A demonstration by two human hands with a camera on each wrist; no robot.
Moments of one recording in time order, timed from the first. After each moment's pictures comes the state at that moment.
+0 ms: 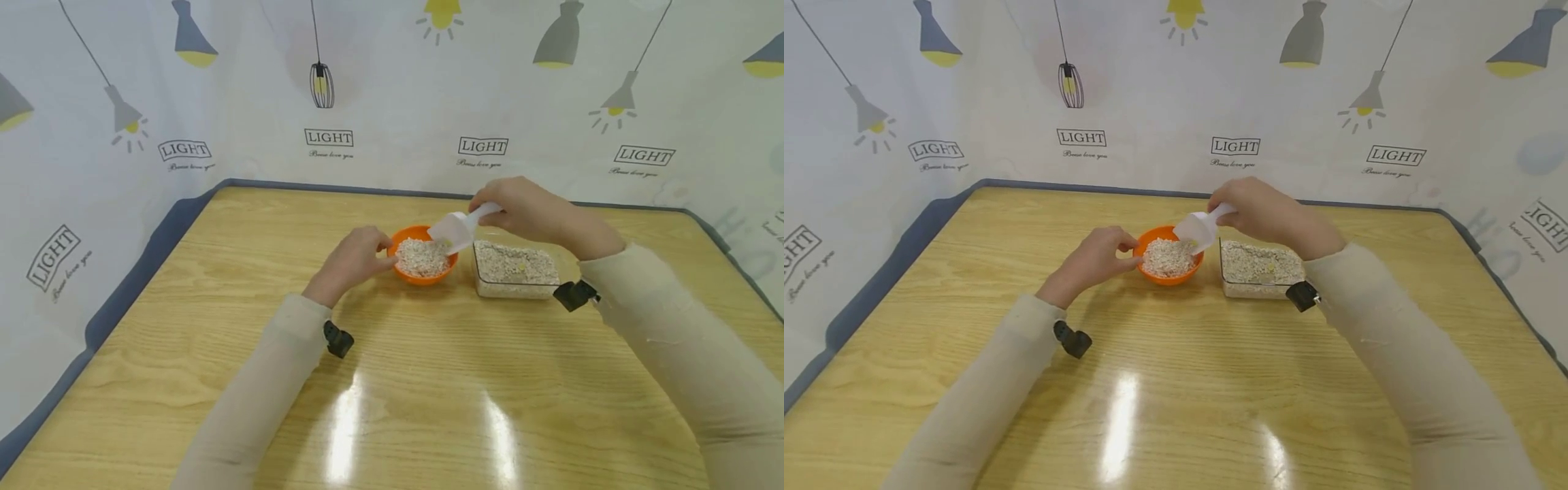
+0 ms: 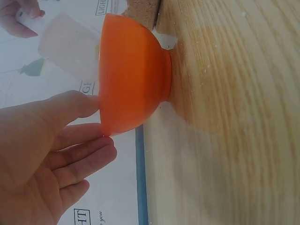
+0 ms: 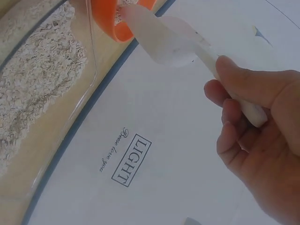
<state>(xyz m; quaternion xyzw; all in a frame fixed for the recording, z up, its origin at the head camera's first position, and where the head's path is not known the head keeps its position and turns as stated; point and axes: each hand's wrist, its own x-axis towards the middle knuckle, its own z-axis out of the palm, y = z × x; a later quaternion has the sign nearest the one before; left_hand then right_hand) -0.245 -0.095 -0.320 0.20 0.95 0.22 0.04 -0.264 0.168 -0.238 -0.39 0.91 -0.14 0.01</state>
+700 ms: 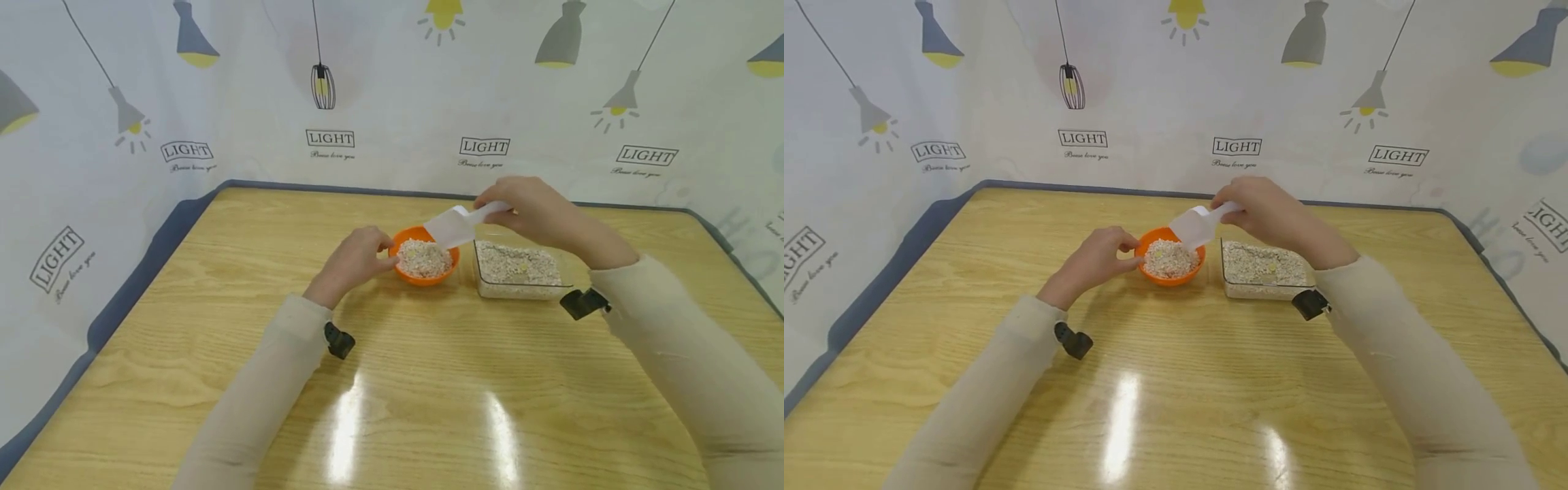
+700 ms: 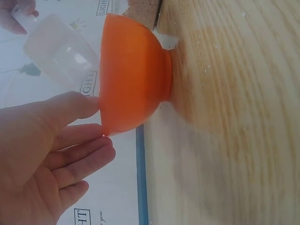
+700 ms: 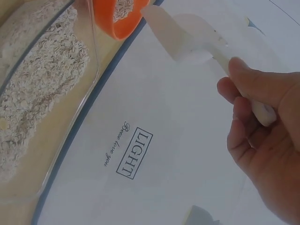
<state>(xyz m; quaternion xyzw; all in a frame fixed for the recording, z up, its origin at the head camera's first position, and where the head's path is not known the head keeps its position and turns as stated) -0.242 -0.096 -0.317 0.21 0.95 0.22 0.03 -0.253 0.176 -0.236 -0.40 0.90 -0.17 -0.06</state>
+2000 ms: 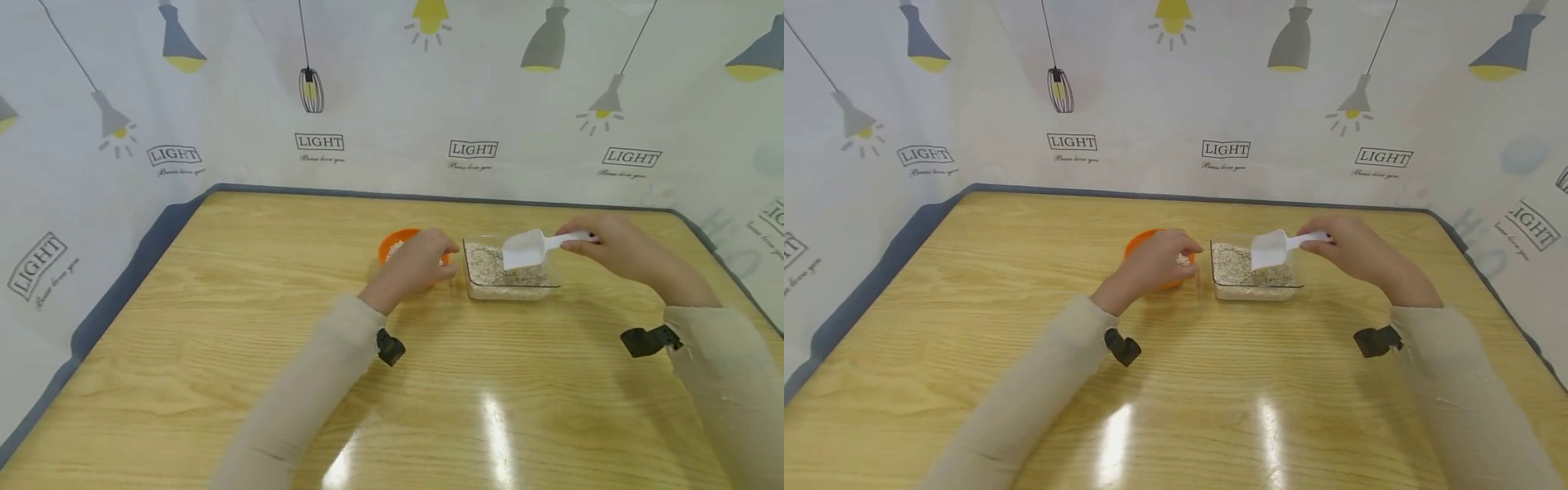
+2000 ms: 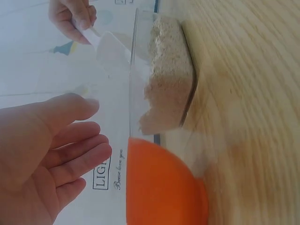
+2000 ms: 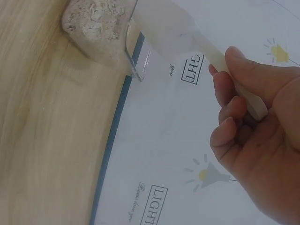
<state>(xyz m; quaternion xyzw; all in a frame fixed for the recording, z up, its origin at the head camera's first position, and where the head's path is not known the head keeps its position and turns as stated) -0.239 -0.005 -0.307 0.32 0.92 0.20 0.03 -0.232 0.292 -0.270 -0.23 0.95 -0.21 0.03</state>
